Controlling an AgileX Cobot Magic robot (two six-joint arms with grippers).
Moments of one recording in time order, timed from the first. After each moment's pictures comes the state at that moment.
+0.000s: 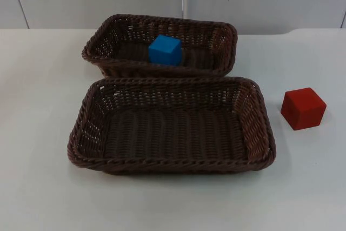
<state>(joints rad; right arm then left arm) 0.14 0.00 -0.52 -0.01 1.08 0.02 -0.29 1.89 -1.66 -0.44 0.61 0.34</state>
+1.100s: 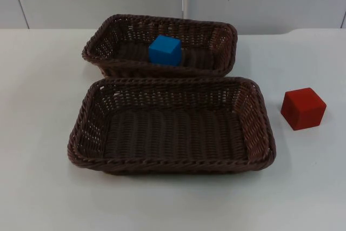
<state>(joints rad) 0.14 0.00 -0.52 -0.01 1.08 0.02 -0.29 1.43 -1.03 -0.39 0.37 0.34</state>
